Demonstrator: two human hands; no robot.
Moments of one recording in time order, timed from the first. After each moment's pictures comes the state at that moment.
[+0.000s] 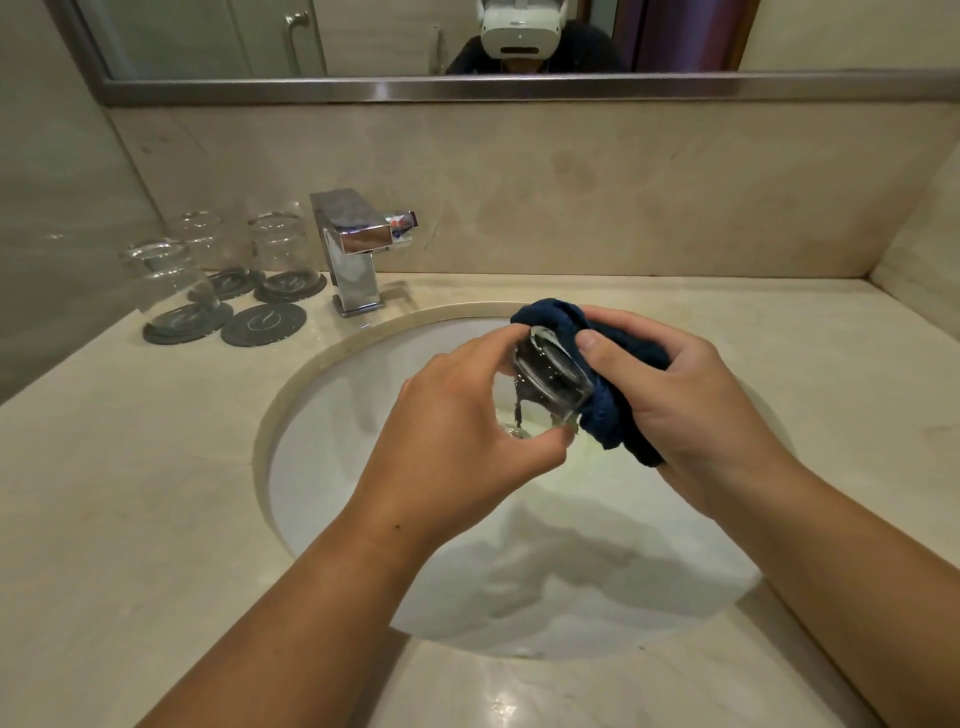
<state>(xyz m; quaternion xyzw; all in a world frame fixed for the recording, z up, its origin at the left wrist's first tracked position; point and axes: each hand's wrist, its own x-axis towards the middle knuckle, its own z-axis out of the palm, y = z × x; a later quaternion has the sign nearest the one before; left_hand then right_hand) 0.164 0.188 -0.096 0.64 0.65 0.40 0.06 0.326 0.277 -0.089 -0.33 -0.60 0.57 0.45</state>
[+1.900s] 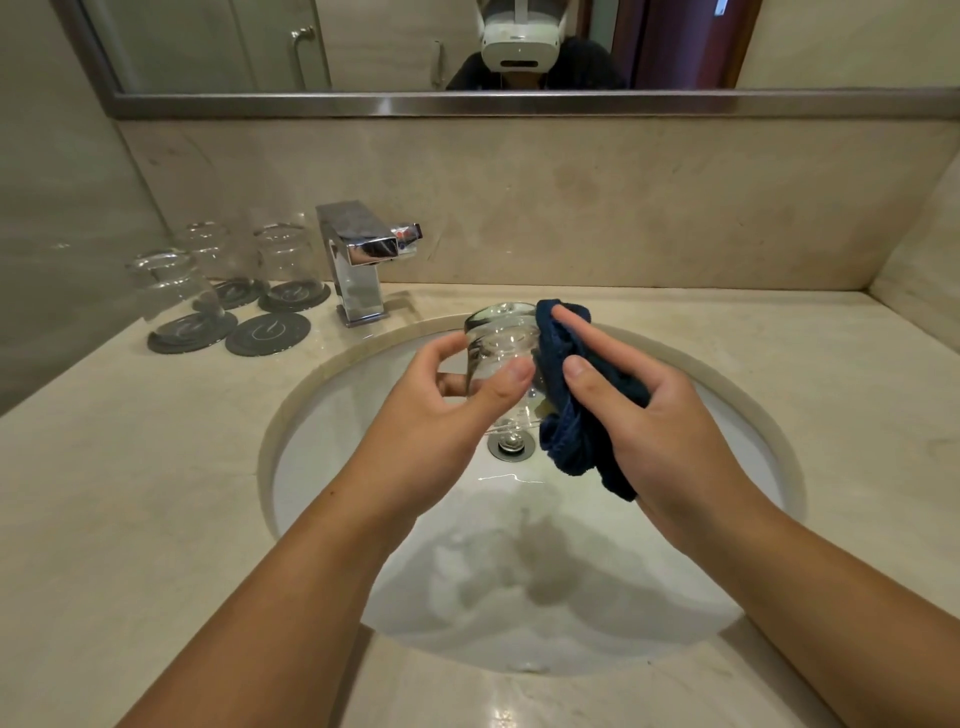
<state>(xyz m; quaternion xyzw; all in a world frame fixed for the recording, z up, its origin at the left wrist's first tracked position) 0.147 0.191 -0.088 0.44 0.62 0.54 0.36 0.314 0.255 -0.093 -0.33 -0.63 0.54 0.44</state>
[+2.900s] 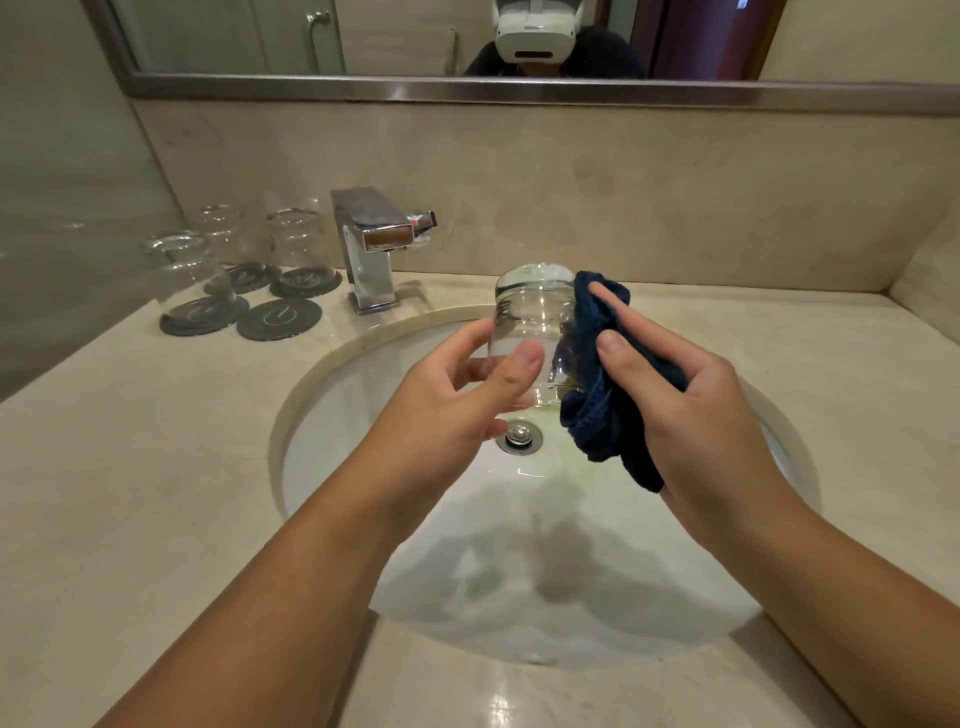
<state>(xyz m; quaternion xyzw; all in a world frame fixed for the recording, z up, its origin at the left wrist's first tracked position) 0.142 0.193 -0.093 0.45 0.55 0.57 0.42 0.315 0.257 -0.088 -0.31 -0.61 0.54 0.48</state>
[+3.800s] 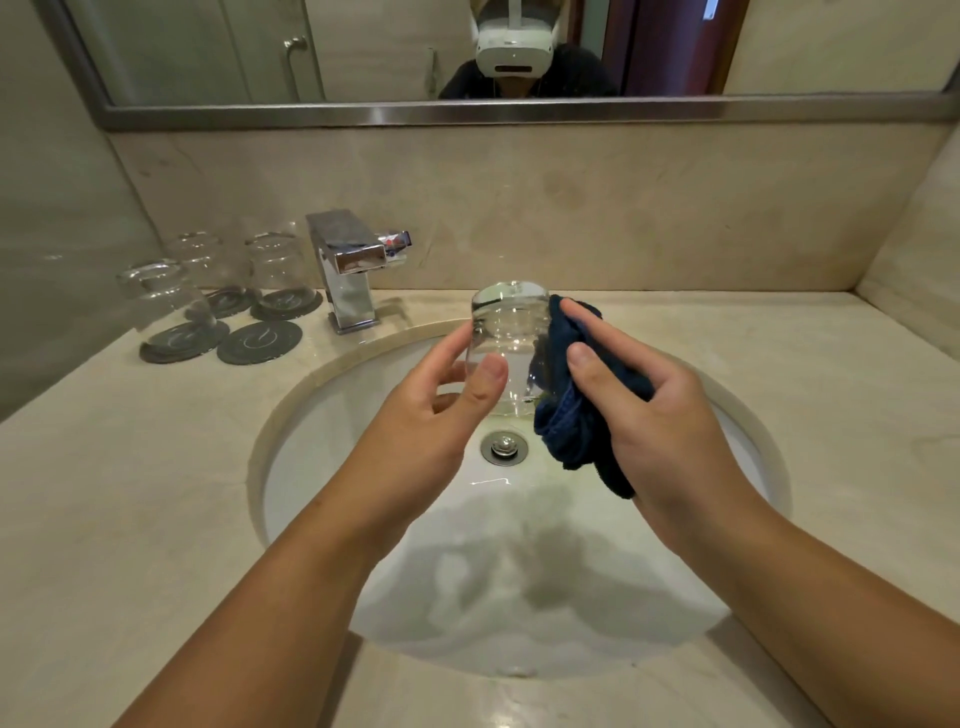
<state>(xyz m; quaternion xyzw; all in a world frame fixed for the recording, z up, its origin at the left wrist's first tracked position) 0.147 0.196 -0.094 0.48 0.56 0.56 0.37 0.317 0.259 -0.091 -0.32 -0.60 0.55 0.49</state>
